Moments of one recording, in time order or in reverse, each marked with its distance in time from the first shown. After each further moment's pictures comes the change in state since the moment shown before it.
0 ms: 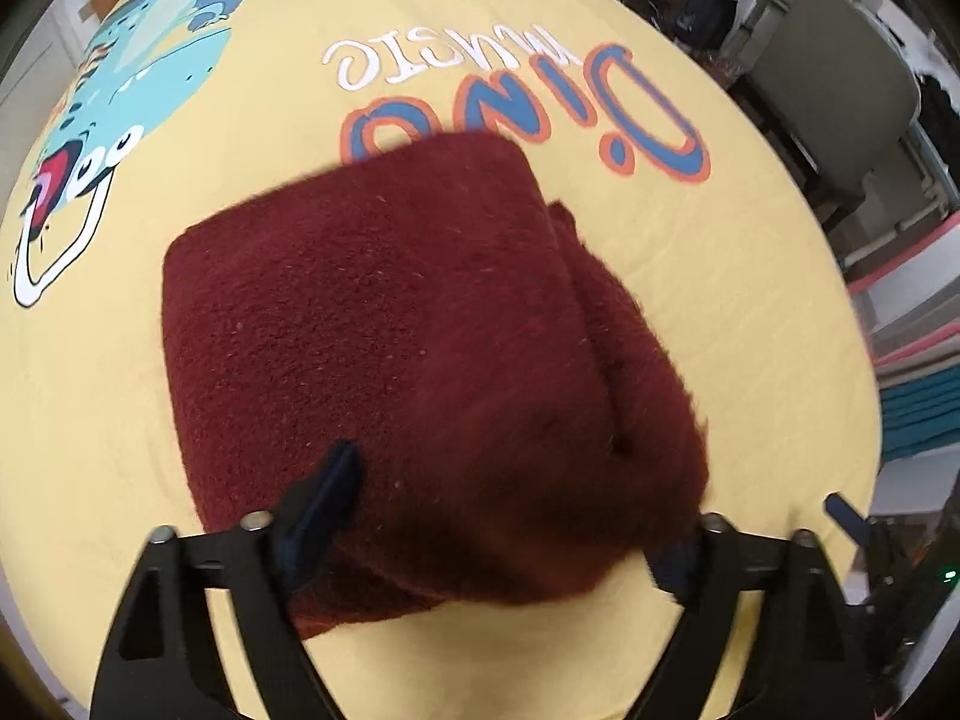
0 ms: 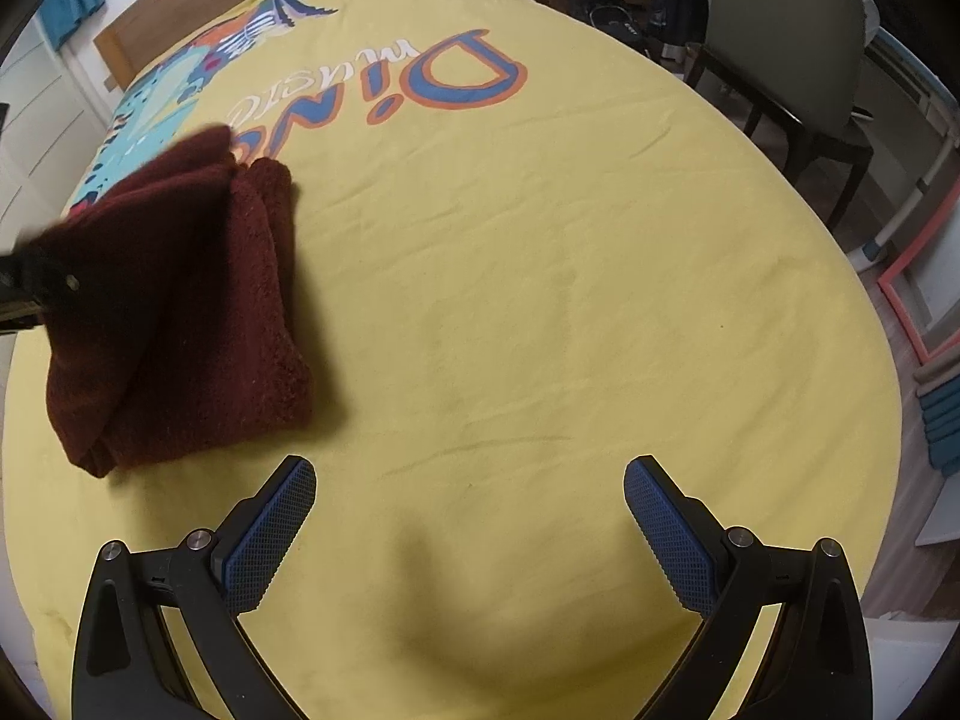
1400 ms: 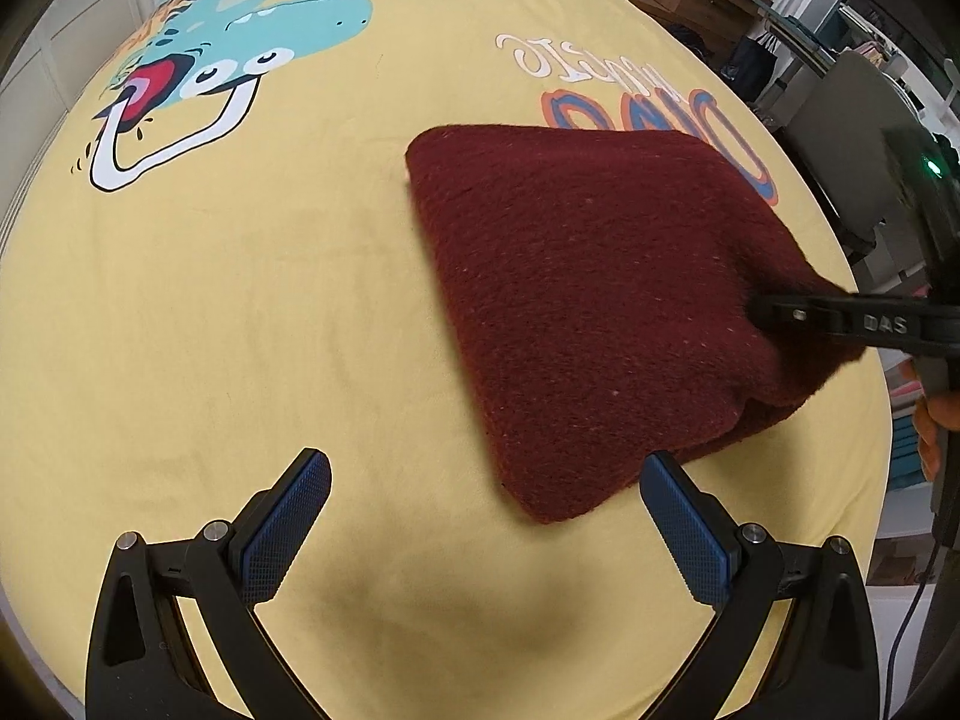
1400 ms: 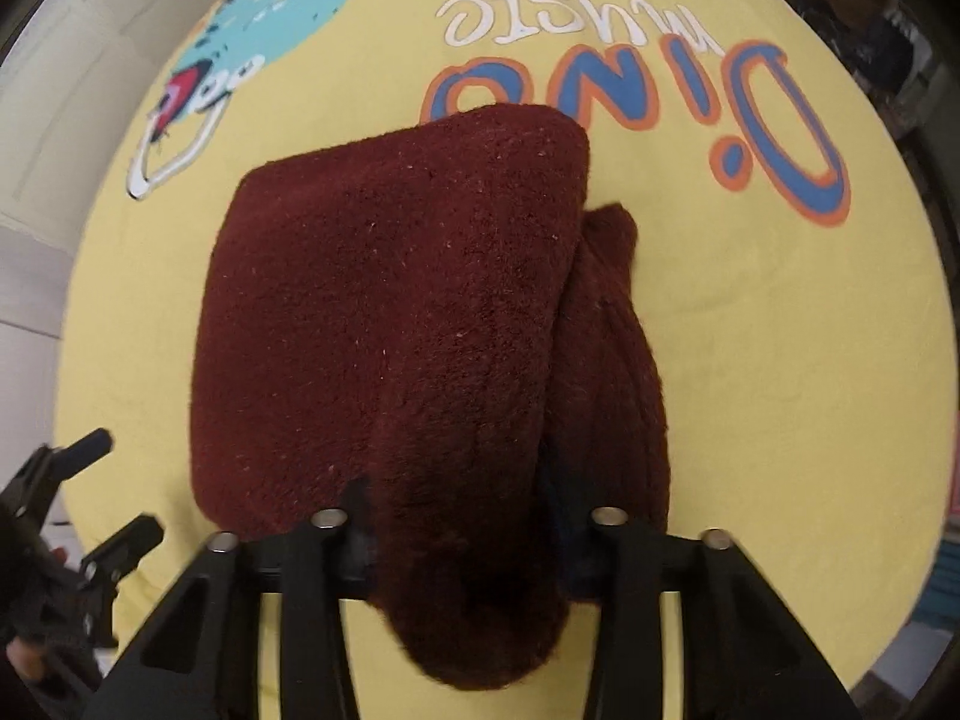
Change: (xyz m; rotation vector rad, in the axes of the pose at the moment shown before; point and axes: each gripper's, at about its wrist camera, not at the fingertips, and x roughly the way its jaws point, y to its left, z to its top) left arm -0.042 0.131 -0.090 -0.098 -0.074 -0.008; right arm 0.038 0.161 0.102 -0.272 0.252 0.215
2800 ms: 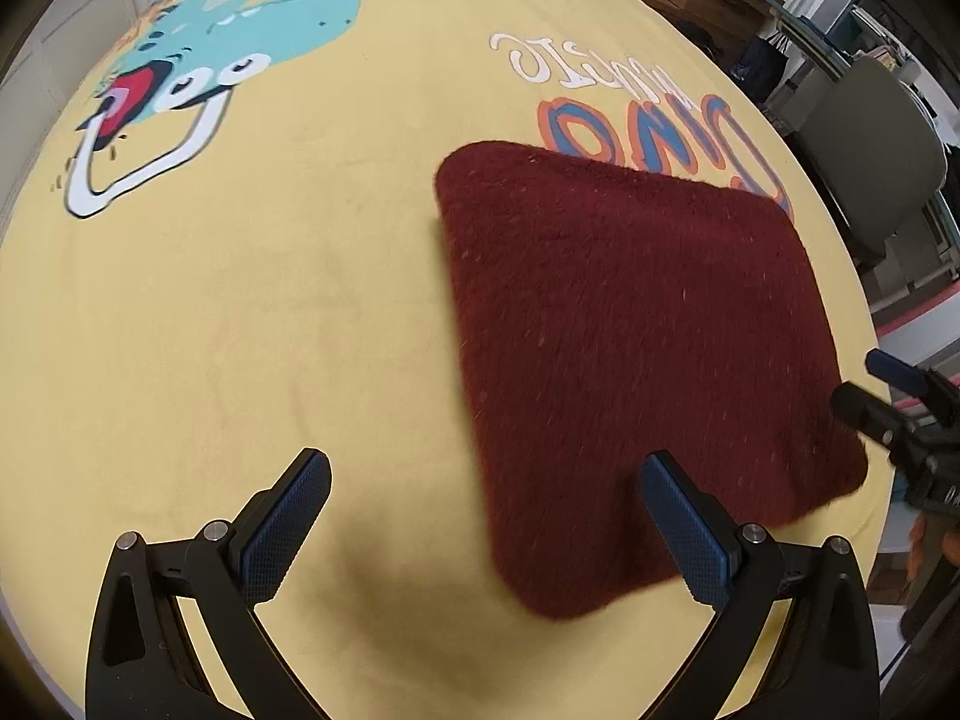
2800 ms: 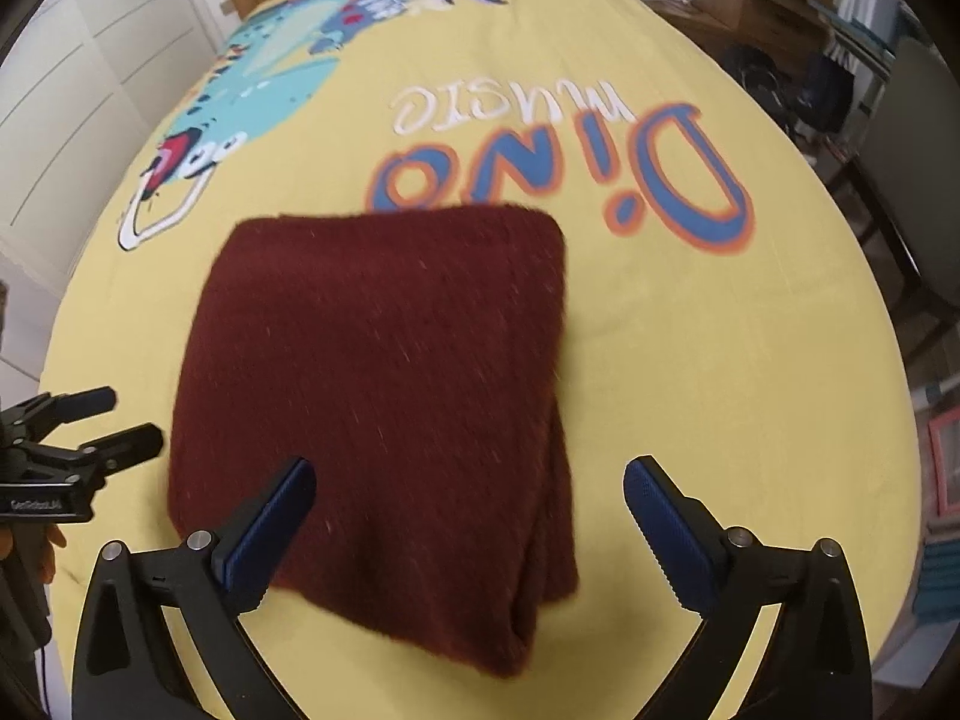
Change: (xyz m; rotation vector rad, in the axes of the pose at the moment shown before) left arm 0.032 -0.010 0.053 -0.020 0.031 0.003; right arm -0.029 -0.021 -0.026 -0.010 -0.209 -0.111
